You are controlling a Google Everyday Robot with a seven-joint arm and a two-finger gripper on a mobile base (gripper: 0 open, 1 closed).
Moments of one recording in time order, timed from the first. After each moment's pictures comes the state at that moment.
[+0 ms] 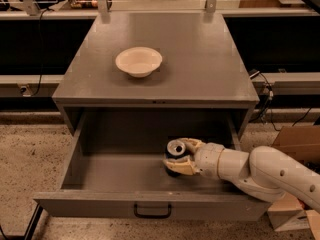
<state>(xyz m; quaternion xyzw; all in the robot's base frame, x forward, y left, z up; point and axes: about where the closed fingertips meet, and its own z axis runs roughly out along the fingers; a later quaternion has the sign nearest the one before) 0.506 -0.055 0.670 -0.41 0.71 0.27 0.50</state>
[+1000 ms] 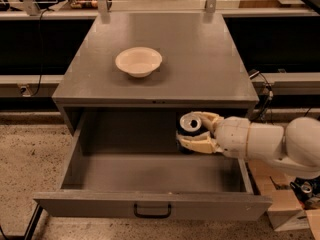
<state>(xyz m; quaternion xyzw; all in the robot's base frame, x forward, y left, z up) 0.498 -0.081 0.784 -0.46 0.64 0.28 0.54</state>
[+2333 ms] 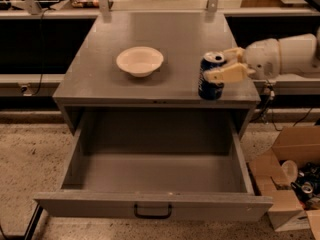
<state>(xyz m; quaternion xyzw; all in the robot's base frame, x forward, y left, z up) 0.596 -0.148 0.904 -0.48 0.66 0.34 0.45</state>
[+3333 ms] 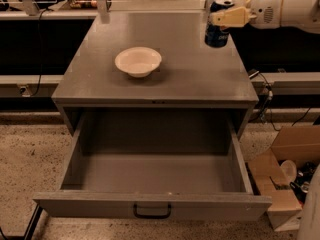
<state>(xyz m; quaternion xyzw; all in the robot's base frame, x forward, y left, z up) 0.725 -0.175 0.995 -0.39 0.69 0.29 0.54</state>
